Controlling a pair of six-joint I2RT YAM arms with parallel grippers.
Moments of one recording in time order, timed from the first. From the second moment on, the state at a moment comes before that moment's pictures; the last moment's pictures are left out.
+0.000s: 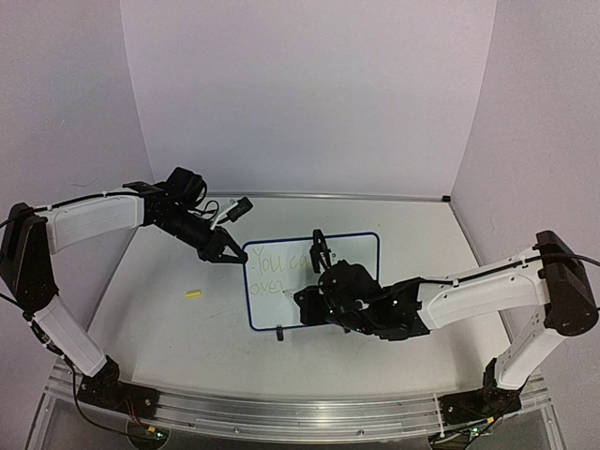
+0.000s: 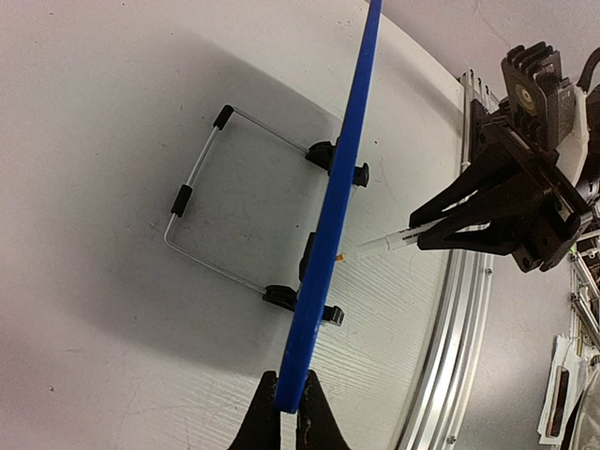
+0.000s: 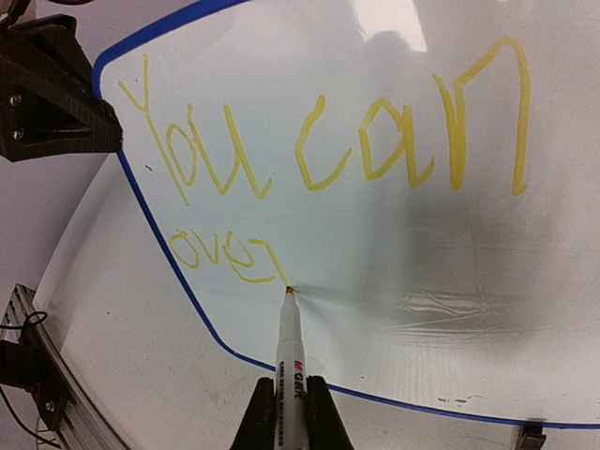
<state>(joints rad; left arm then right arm) -0.51 1.58 1.22 -0.64 0.74 0.26 1.20 1.64 0.95 0.10 0.38 0.74</state>
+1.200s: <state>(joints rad) -0.51 1.58 1.22 -0.64 0.74 0.26 1.20 1.63 0.96 0.12 0.44 0.72</state>
